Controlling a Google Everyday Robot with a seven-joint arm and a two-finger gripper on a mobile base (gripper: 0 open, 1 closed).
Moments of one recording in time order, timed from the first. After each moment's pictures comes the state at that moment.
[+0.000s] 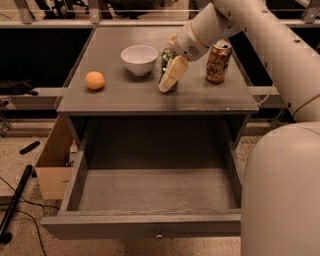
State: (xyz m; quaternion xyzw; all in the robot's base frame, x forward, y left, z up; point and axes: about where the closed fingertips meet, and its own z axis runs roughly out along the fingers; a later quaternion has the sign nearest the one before) arm 0.710 -0.010 0.886 -0.65 0.67 0.18 0.32
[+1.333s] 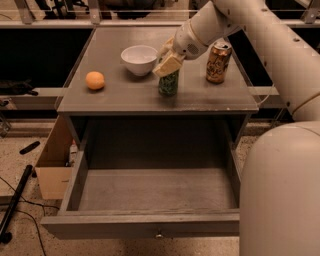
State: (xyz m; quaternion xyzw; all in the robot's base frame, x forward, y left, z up) arm 0.710 -0.009 0.888 -0.65 0.67 0.18 0.32
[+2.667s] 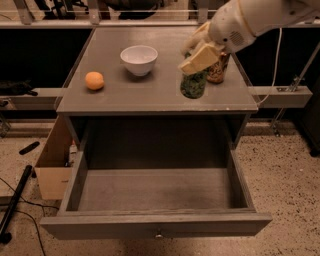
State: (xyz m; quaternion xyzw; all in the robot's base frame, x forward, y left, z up) arm 0.619 -0.062 0.976 -0.62 0.66 0.17 0.38
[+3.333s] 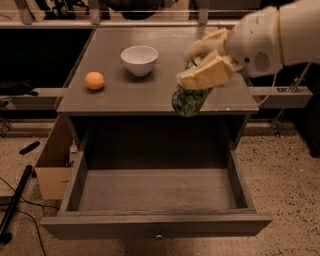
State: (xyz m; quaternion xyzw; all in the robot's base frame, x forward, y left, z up) arm 0.509 -0.057 1.019 -0.55 0.65 0.22 0.47
